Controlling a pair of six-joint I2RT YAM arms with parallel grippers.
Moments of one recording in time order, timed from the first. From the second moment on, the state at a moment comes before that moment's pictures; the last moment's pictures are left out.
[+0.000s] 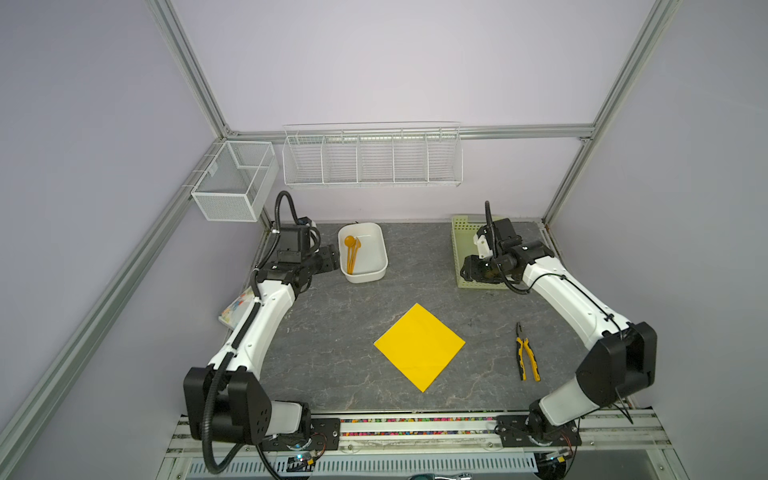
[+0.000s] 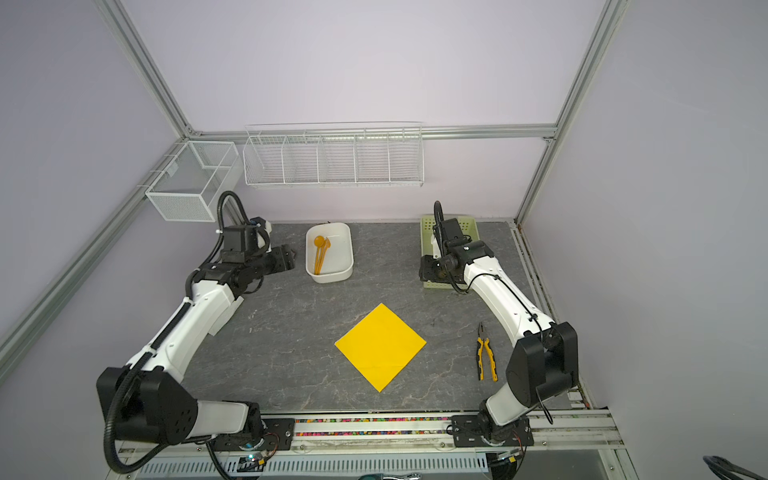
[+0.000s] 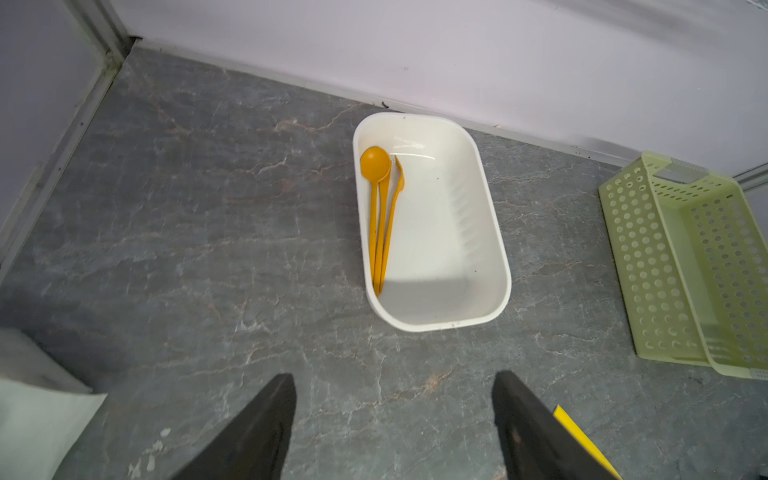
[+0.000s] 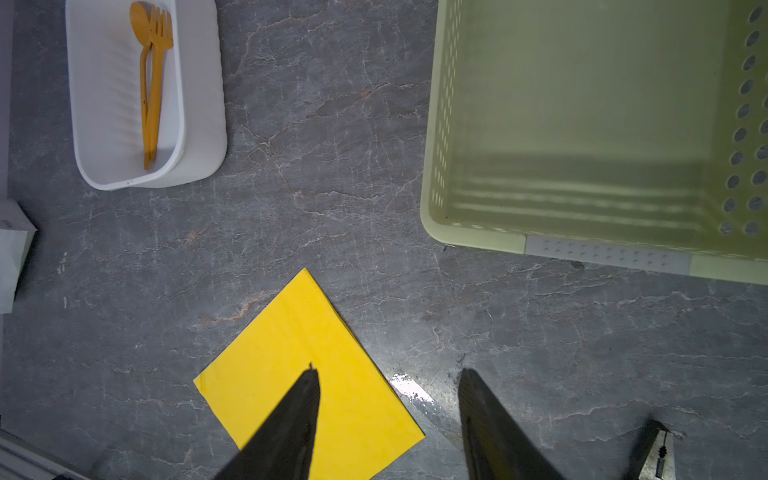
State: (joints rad) left arm -0.18 1.43 1.26 -0.52 0.08 -0.27; right arm 0.35 1.57 1.42 -0.88 -0.11 0.37
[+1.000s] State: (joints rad) left arm -0.42 2.14 1.79 -0.87 0.23 -0.30; right arm 0.32 1.45 1.27 -0.88 -0.14 0.36
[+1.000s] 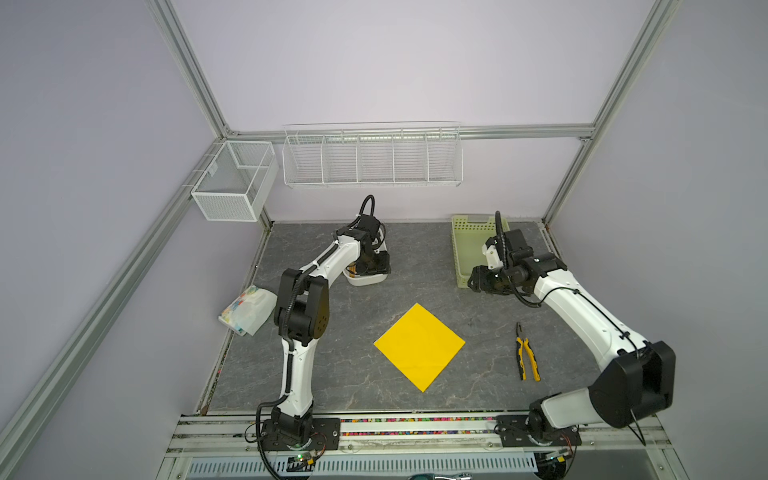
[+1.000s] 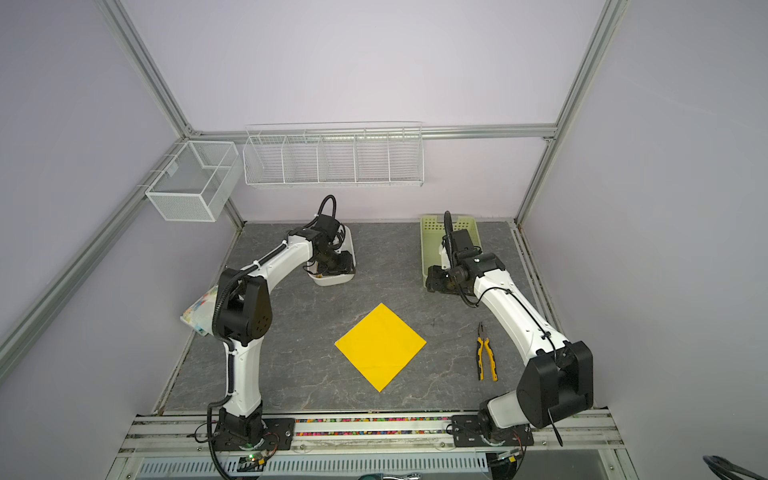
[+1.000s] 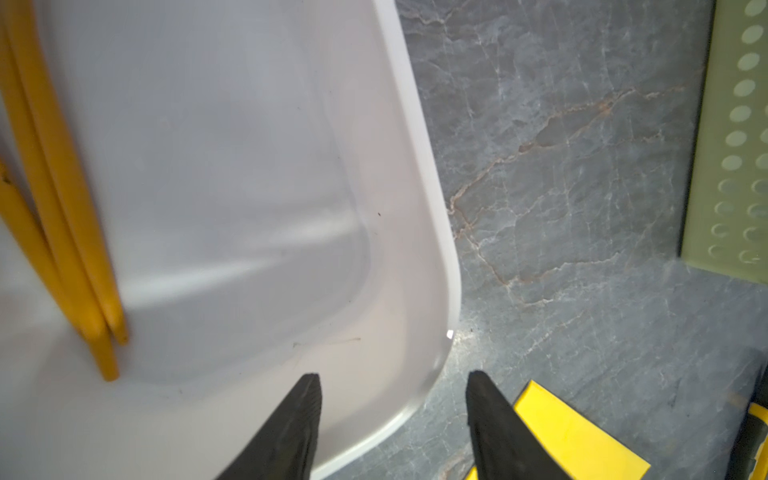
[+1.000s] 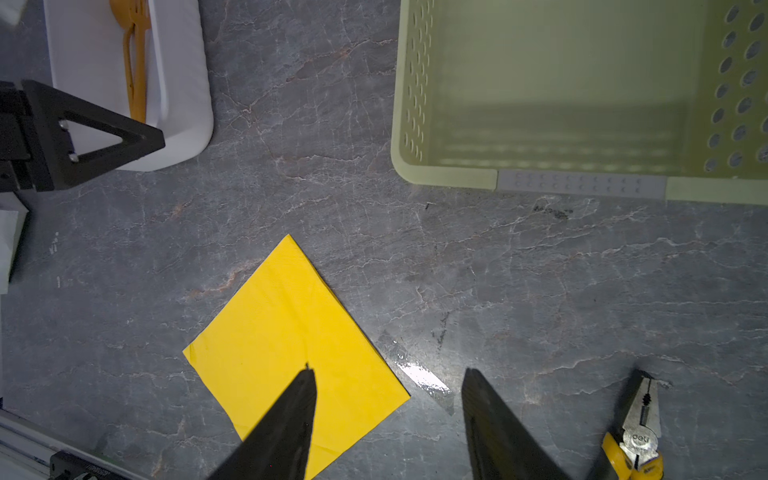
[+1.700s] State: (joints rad) left arm -0.42 1.90 1.56 -0.90 0.22 -0.29; right arm 0.32 1.44 1.23 -0.88 -0.16 0.36
